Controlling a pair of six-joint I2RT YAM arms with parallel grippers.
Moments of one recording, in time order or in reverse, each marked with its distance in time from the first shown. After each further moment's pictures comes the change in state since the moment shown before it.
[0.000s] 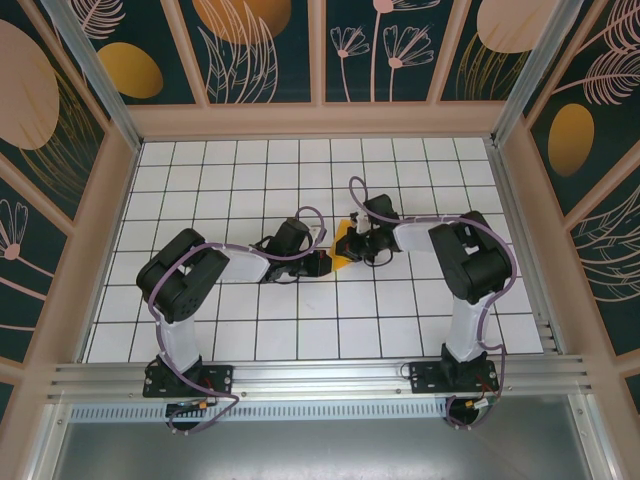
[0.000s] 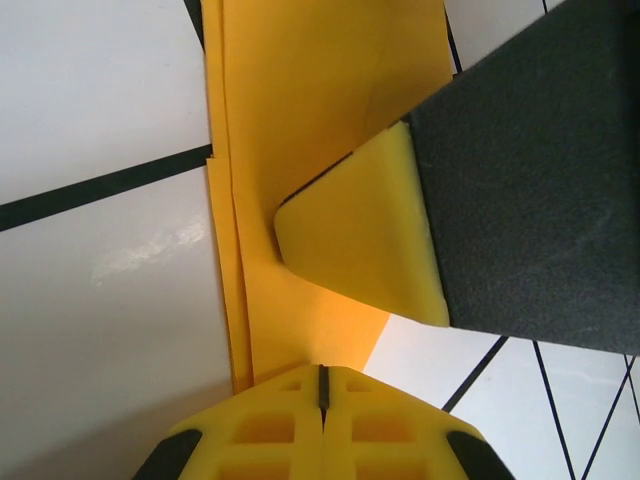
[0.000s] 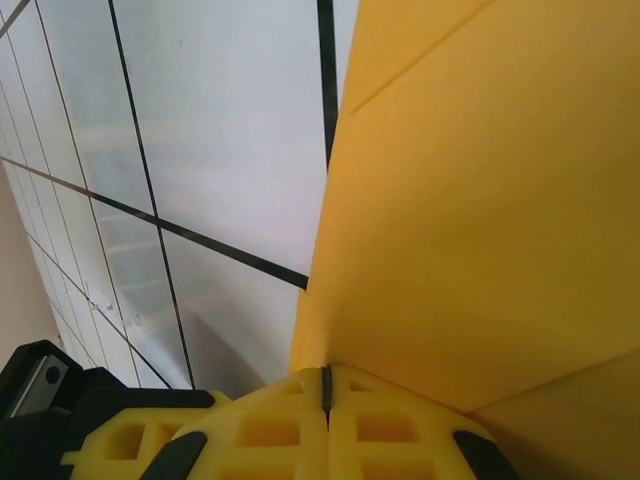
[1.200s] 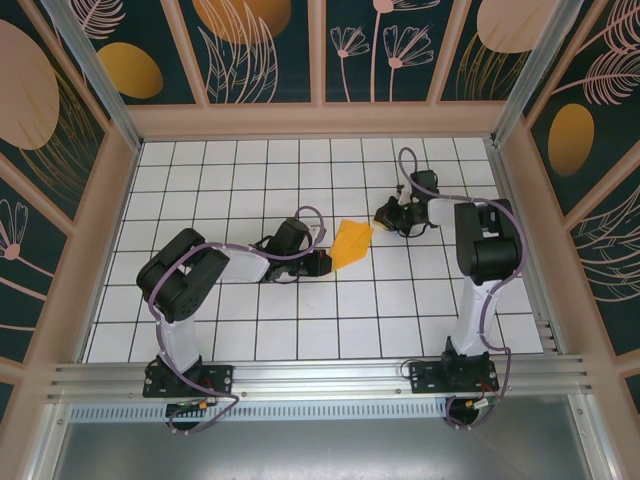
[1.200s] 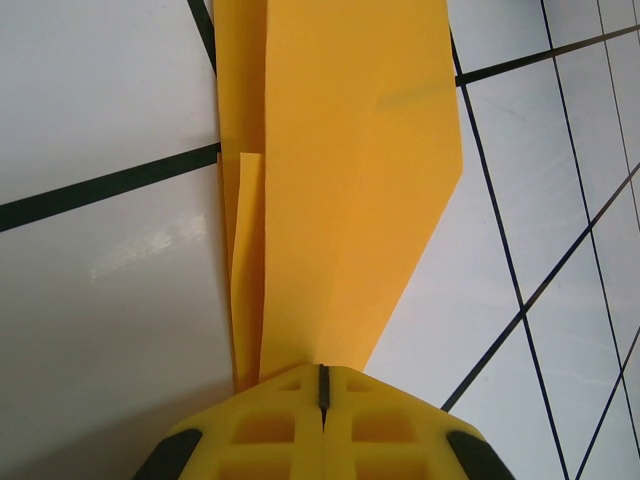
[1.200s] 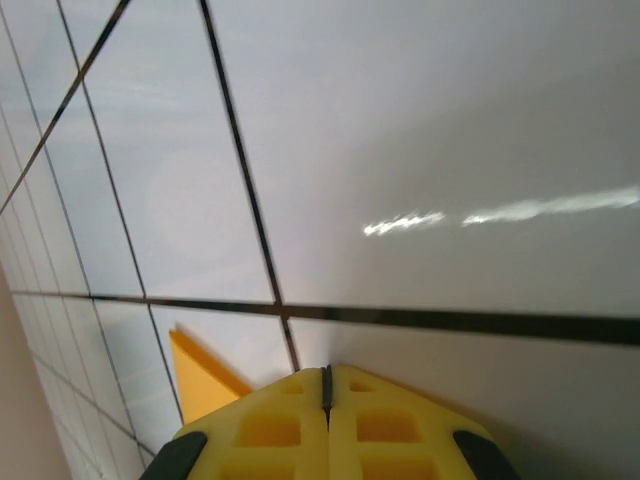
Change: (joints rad) left arm 0.000 0.003 0.000 -0.001 0.012 -0.011; right arm -0.330 0.113 0.206 -0.103 0.050 -0.071
